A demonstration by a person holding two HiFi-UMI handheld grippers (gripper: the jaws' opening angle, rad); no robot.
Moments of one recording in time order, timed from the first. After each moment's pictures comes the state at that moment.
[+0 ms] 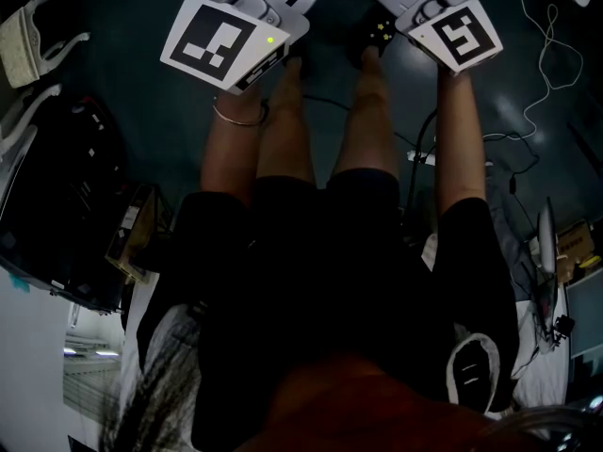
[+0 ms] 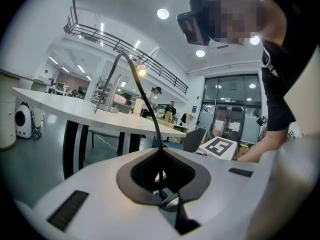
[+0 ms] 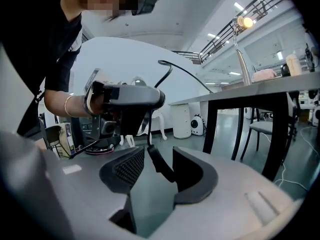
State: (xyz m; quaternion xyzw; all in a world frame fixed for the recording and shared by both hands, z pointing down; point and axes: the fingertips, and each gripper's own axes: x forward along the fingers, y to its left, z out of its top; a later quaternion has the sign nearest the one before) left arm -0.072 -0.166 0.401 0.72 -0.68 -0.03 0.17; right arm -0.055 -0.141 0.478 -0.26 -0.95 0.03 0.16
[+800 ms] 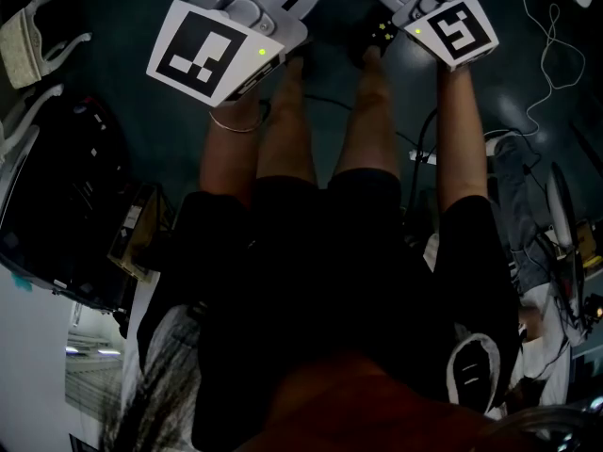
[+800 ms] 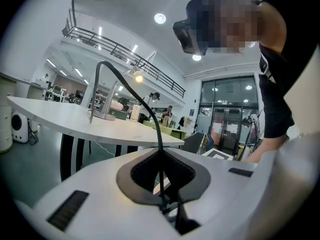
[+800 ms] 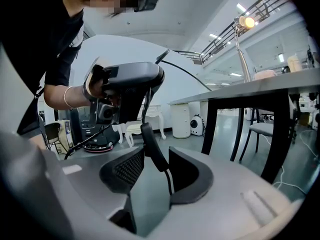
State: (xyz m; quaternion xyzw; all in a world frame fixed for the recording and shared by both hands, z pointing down) left arm -0.072 -0.170 0.372 0.73 -0.67 -0.04 0.14; right arm -0.060 -0.143 0.485 -0.26 -0.95 0.02 0.16
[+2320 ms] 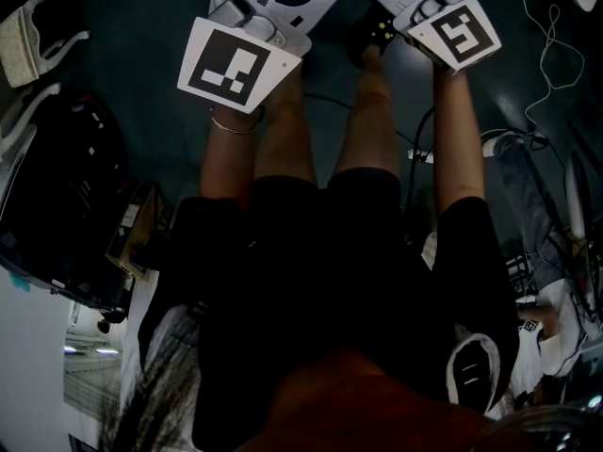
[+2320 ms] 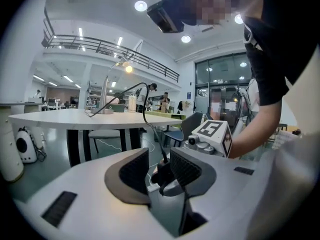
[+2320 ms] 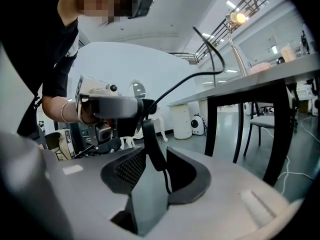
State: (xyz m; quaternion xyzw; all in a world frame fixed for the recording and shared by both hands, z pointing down) left arm -0.058 -0.153 0.414 0.73 -0.67 0.08 0.12; right arm -0.060 -0.140 0.481 -0.25 -0.95 0.07 0.15
